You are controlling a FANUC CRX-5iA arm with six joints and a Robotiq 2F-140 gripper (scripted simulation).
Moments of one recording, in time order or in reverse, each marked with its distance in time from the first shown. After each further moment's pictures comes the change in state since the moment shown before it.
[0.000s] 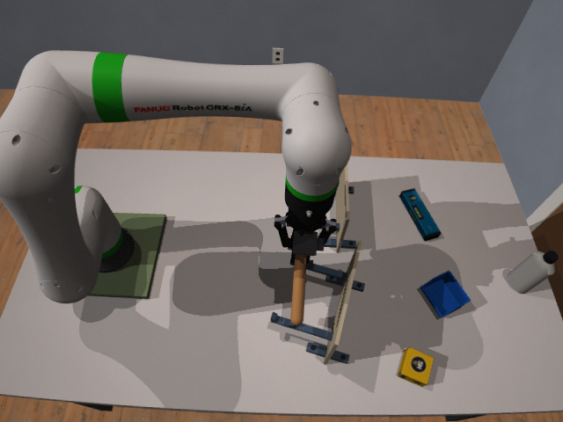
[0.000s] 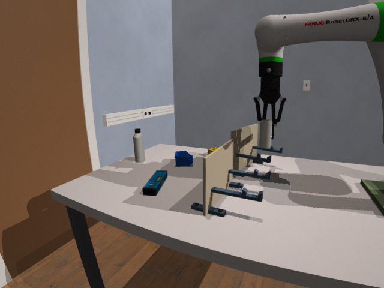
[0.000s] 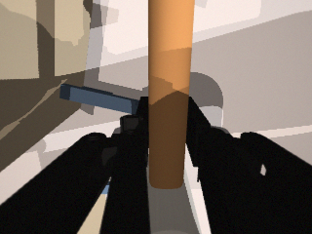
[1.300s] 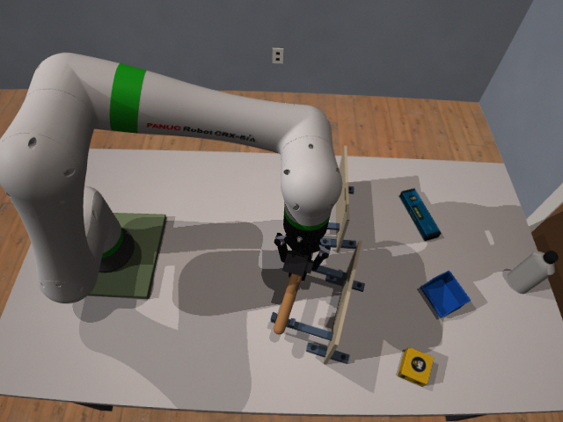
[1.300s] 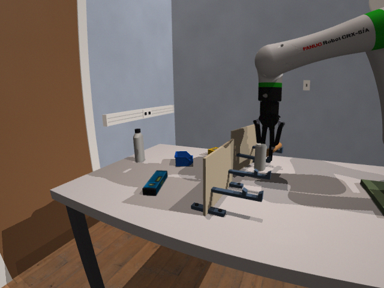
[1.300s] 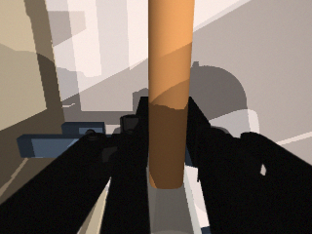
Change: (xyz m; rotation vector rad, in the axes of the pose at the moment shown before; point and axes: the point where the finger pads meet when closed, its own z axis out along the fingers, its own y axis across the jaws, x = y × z) arm 0.000 0.000 0.096 0.000 -0.001 0.228
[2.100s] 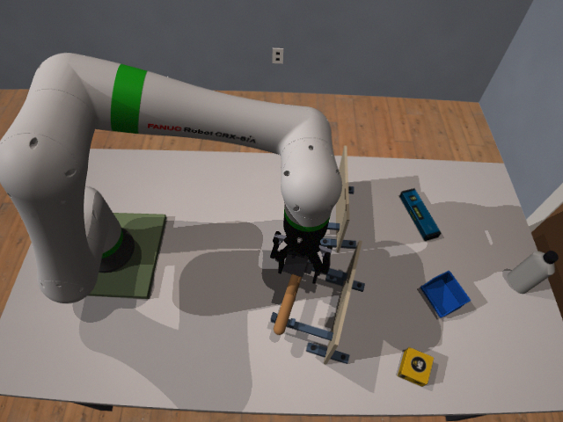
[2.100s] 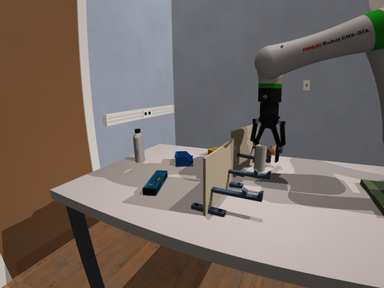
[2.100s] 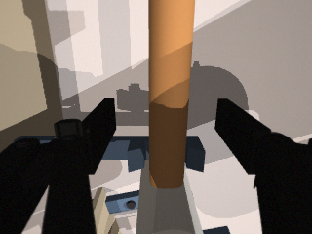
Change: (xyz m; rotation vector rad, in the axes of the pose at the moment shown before) arm 0.000 0.000 0.004 0.000 0.000 0.000
